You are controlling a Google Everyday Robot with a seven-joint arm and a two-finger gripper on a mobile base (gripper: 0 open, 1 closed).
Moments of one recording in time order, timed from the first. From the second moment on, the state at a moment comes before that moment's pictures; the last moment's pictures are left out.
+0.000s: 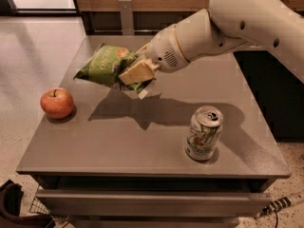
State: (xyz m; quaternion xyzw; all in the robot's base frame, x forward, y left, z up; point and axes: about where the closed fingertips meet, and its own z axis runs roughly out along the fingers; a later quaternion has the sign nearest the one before) arm 0.547 0.045 0.928 -0.55 0.69 0.29 0.37
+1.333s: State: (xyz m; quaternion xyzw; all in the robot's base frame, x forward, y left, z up) arm 0.545 0.069 0.924 -0.55 0.69 0.28 0.38
